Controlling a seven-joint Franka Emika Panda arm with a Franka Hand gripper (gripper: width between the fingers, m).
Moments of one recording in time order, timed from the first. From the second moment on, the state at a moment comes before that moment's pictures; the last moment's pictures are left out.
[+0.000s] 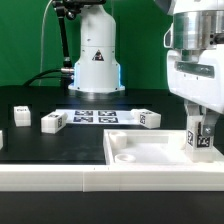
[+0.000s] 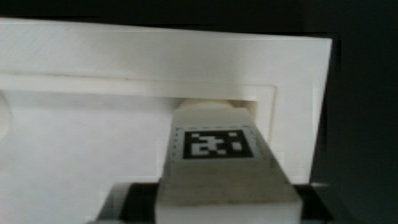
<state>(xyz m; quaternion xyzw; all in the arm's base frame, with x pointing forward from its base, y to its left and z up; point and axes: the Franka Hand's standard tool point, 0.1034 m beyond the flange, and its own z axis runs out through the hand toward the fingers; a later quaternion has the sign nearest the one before) 0.621 0.118 0.072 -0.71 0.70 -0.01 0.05</state>
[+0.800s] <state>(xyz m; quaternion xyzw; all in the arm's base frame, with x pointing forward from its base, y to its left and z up) 0.622 0.115 0.071 -0.86 0.51 -0.02 0.04</state>
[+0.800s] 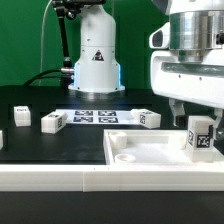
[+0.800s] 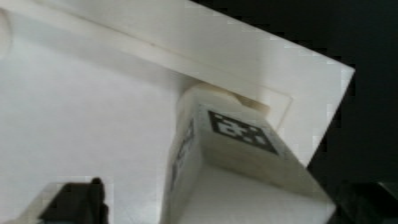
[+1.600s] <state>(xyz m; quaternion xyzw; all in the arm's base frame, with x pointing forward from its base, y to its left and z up) 0.624 0.127 0.073 -0.99 0.13 -0.04 0.01</state>
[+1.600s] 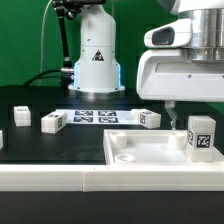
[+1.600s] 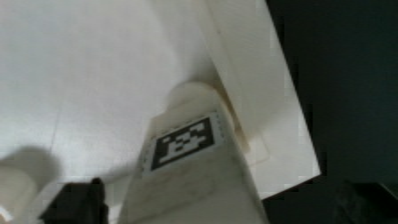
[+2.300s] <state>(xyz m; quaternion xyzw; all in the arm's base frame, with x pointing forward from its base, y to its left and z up) 0.624 0.122 0.073 -1.00 -0.02 -0.05 -0.03</state>
